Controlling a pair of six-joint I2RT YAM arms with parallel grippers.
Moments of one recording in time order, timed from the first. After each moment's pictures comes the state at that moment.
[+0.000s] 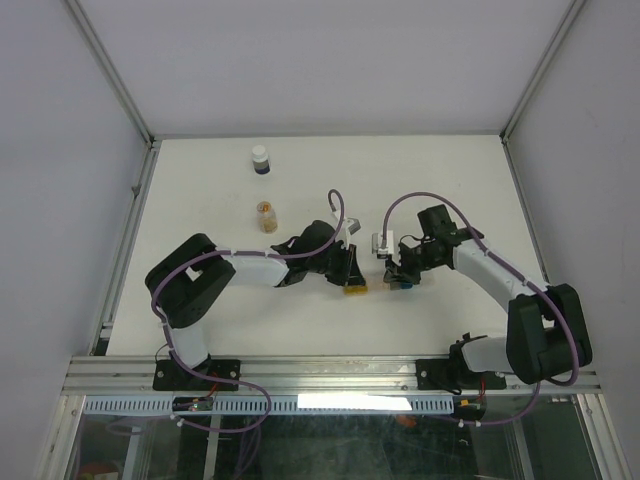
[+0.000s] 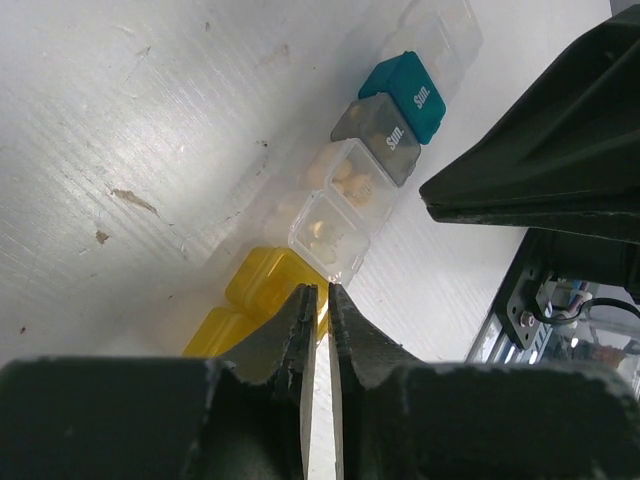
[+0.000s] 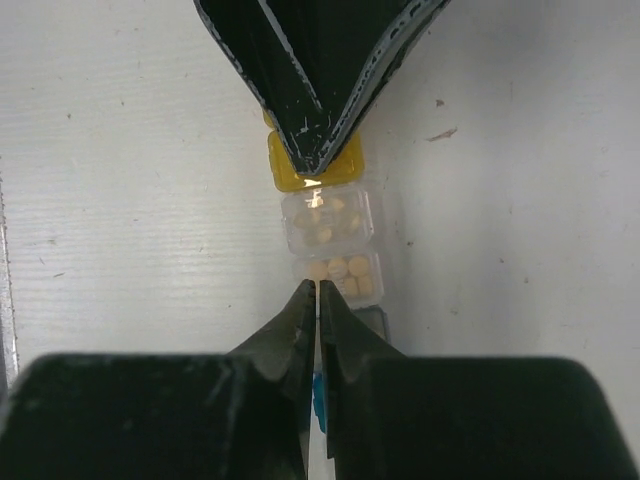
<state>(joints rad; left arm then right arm) -0.87 1.81 0.90 0.31 0.40 -0.59 0.31 1.34 0.76 -0.66 -0.76 -1.10</state>
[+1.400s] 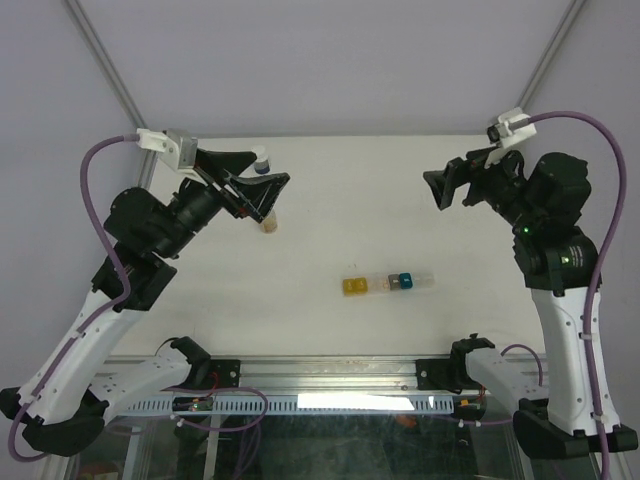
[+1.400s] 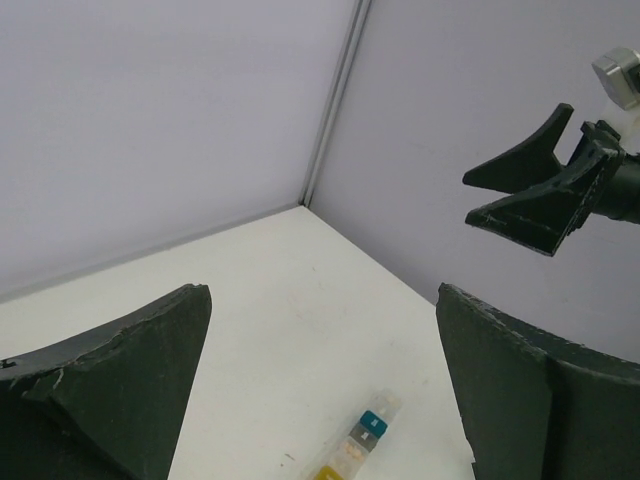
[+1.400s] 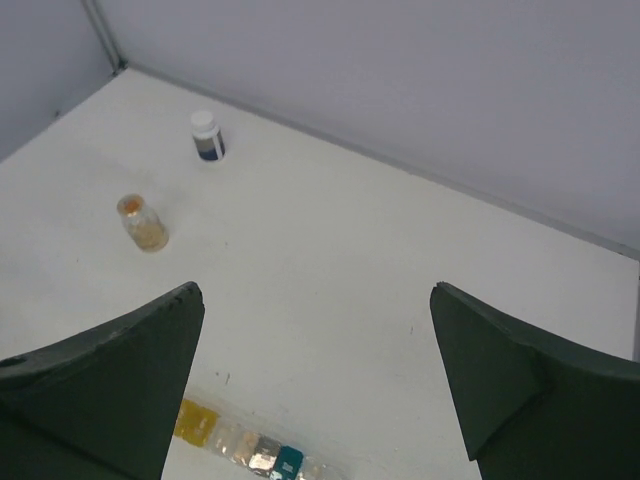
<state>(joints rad) -0.64 0.88 1.18 -0.06 0.12 -0.31 0.15 0.94 1.39 -0.62 -0.40 -0.14</state>
